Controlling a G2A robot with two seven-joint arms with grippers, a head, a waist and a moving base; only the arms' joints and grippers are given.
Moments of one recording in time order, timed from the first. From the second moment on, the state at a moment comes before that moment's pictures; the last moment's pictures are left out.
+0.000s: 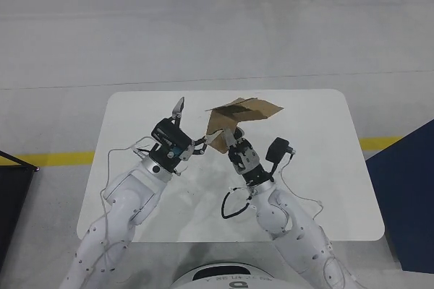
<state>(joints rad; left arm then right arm) 1.52 -1.18 -1.22 -2.03 1.57 -0.22 0.05 -1.54 -1.35 1.05 -1.67 -0.92 -0.36 -0.43</state>
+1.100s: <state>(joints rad) 1.50 -1.18 -1.29 -2.02 1.52 -0.23 0.02 -1.57 -1.32 1.04 -1.72 -1.47 -0.30 -0.47</state>
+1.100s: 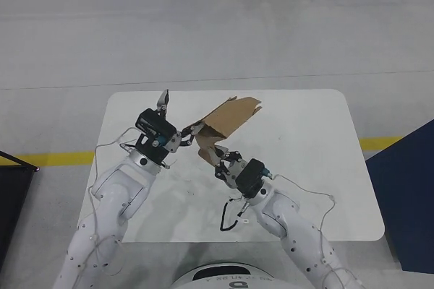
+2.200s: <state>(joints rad) 1.52 -1.18 -1.35 -1.97 1.31 -0.30 -0.04 -1.56 -1.30 1.04 -1.76 -1.73 -0.12 -0.41</state>
